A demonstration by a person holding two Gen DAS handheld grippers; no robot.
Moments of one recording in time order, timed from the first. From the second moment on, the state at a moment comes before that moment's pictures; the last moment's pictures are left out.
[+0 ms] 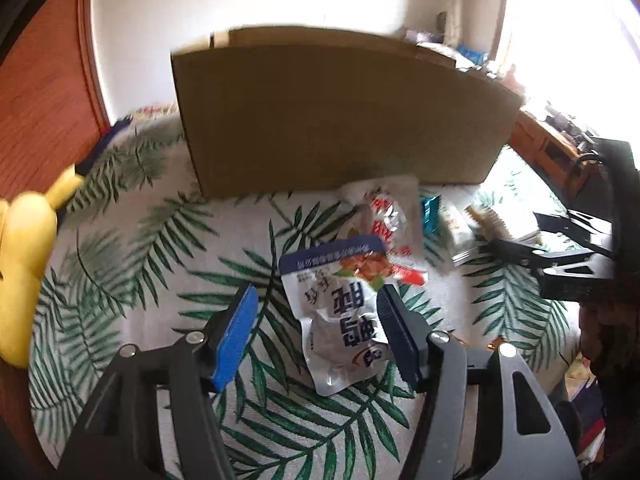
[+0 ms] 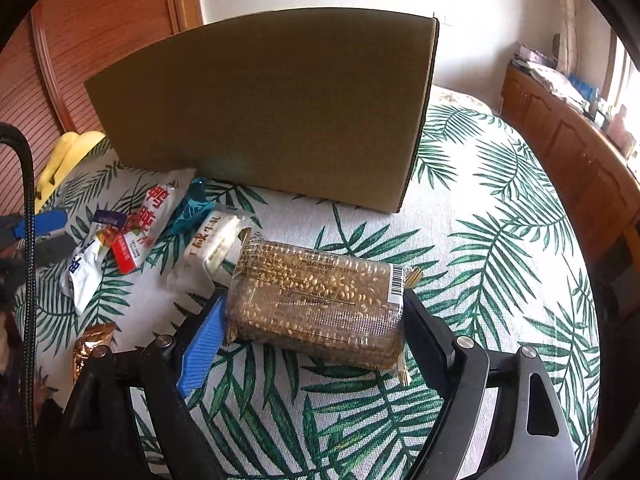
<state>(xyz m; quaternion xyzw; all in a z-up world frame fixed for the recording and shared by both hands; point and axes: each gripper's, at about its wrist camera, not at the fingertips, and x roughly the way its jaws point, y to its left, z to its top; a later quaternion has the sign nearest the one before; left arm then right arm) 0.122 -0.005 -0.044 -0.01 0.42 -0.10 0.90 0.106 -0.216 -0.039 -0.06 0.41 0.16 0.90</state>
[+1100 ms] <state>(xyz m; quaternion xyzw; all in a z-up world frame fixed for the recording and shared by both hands) 0.095 -0.020 -0.027 0.02 0.37 -0.13 0.92 0.109 -0.210 -0.040 -0.06 0.41 0.16 0.90</state>
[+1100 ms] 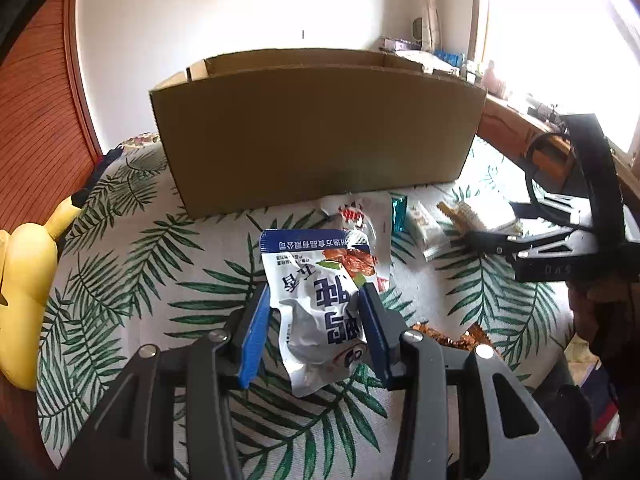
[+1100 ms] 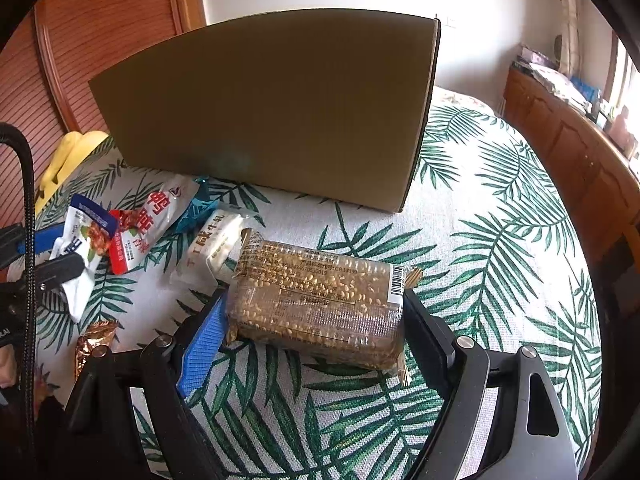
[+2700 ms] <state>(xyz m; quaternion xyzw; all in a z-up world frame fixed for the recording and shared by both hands) 0.189 -0.011 0.074 0.01 0.25 -0.14 0.96 0.117 -0.199 0.085 -0.07 0.26 0.19 0.94</state>
